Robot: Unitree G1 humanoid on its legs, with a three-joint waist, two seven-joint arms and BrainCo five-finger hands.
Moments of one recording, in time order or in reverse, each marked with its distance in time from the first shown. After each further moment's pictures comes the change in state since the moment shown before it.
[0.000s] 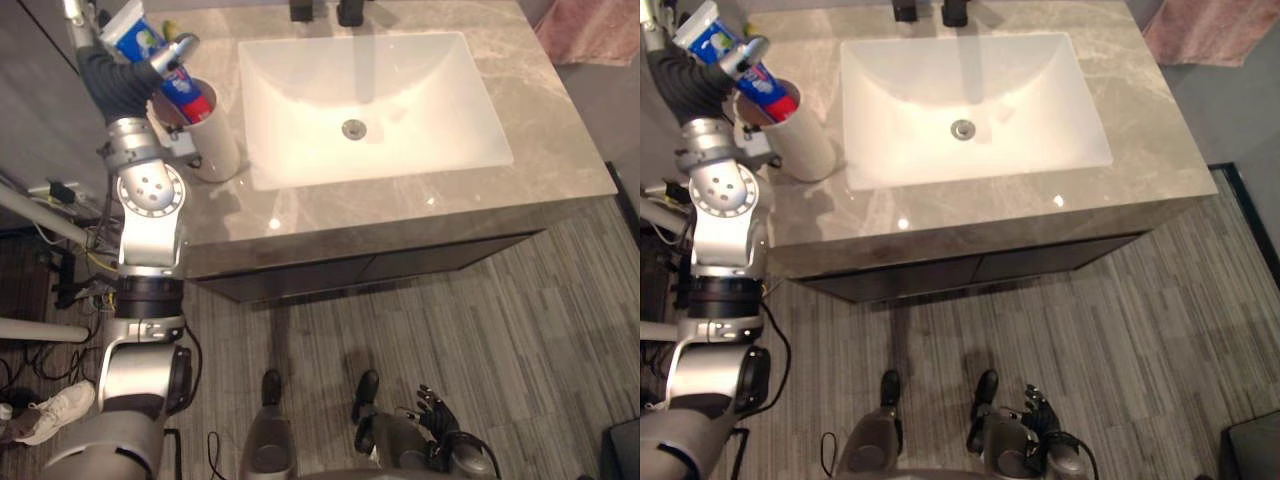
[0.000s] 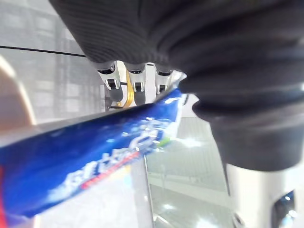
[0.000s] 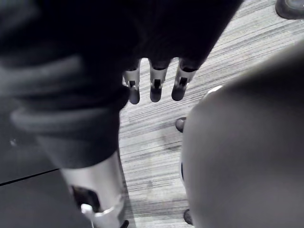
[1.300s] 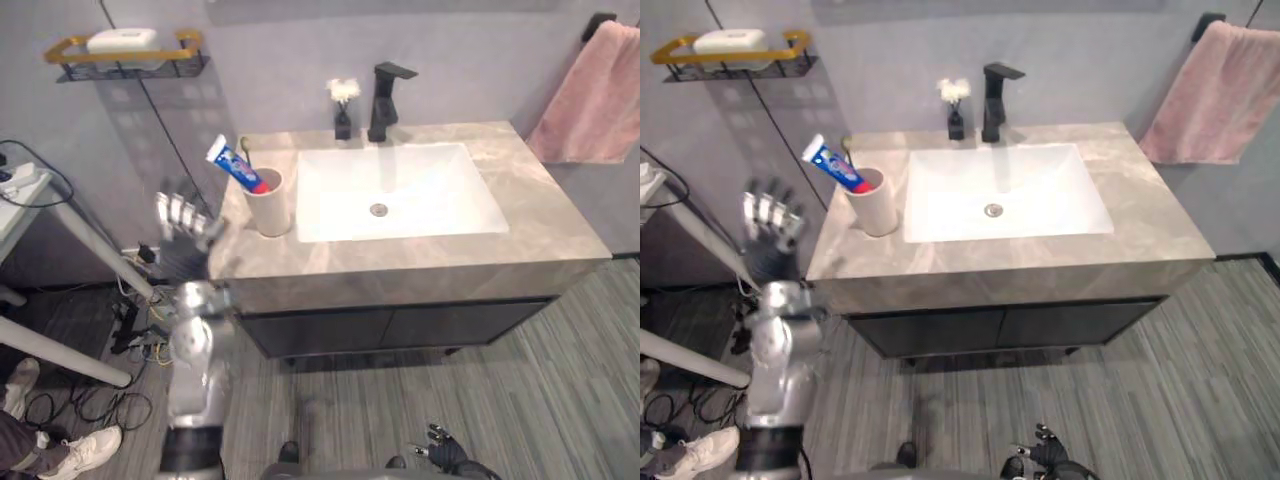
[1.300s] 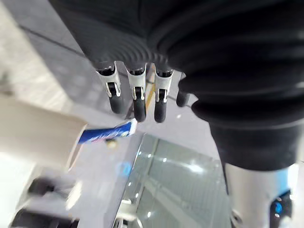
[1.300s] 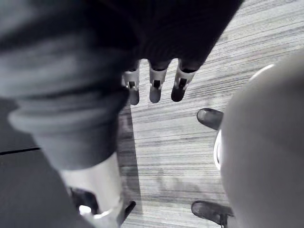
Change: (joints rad) left arm 0.846 -0.364 -0.151 -0.430 -0.407 -0.057 -0.254; right arm -0.001 -0.010 -0.039 0.162 -0.079 0.057 -0.001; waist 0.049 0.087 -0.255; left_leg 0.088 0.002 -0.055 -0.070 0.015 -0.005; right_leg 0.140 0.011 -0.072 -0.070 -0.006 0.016
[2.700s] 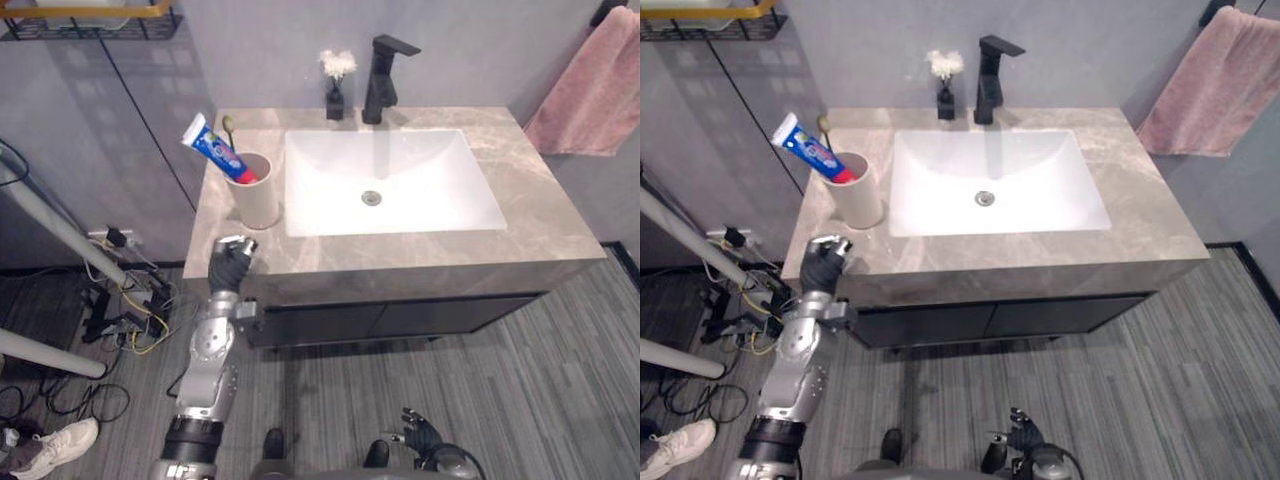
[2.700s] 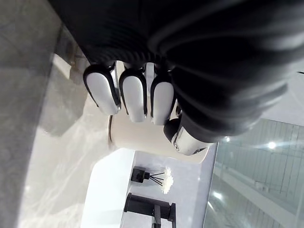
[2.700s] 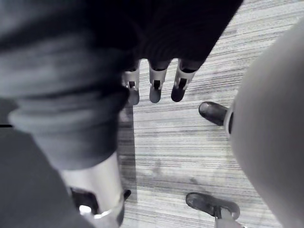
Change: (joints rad) left arm -0.167 0.102 0.012 0.283 0.153 0.109 -0.015; right arm -0.041 0.041 0.078 -0.050 -0.029 0.011 0.002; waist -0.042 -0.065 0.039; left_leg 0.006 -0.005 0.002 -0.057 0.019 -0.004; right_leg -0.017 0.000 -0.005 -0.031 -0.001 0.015
